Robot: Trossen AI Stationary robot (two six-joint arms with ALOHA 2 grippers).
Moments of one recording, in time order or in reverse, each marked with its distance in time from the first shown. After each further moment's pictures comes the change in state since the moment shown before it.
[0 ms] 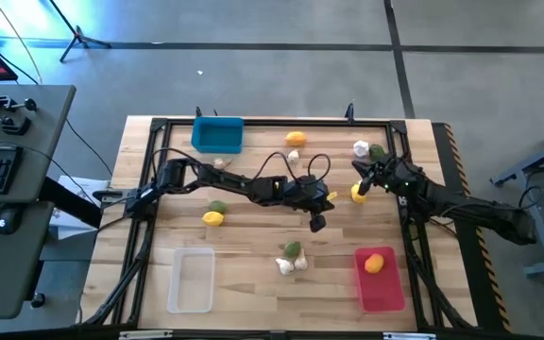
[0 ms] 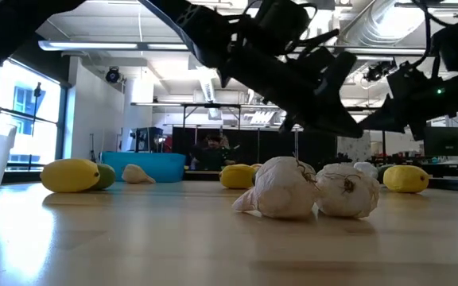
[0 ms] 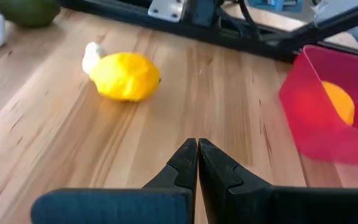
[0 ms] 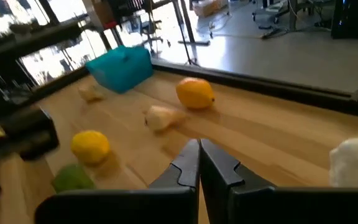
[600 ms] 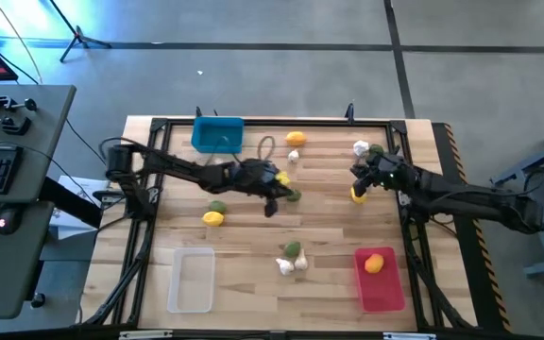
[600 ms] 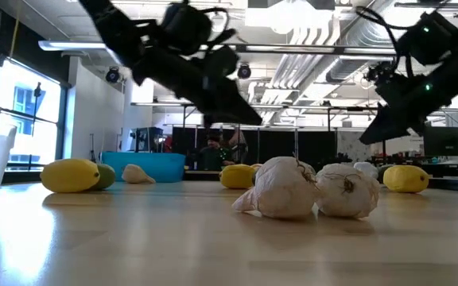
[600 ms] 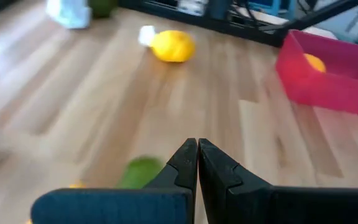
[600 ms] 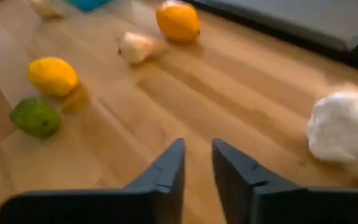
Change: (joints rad) left arm 0.108 -0.480 -0.692 0.254 0.095 0.038; right arm 0.001 0.290 0.233 -0.315 -0.018 -0.001
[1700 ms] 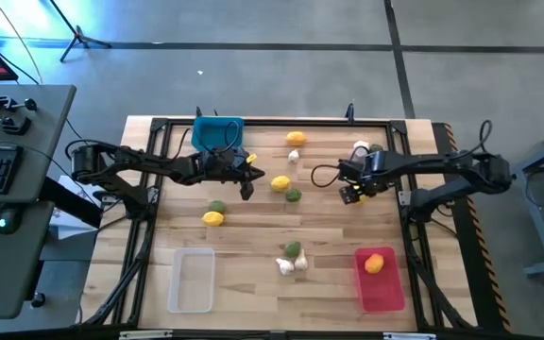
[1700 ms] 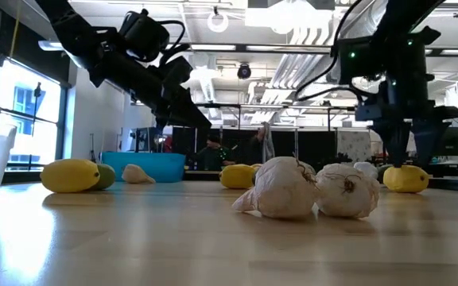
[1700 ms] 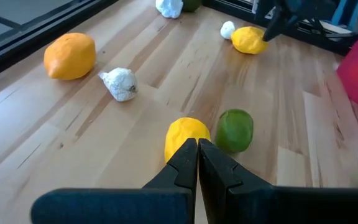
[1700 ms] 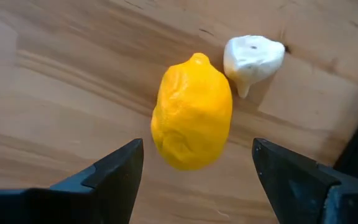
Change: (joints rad) left arm 0.155 -0.269 -0.276 -0.007 -0.055 -0.022; right arm 0.150 0.720 0.505 -0.749 -0.155 0.616
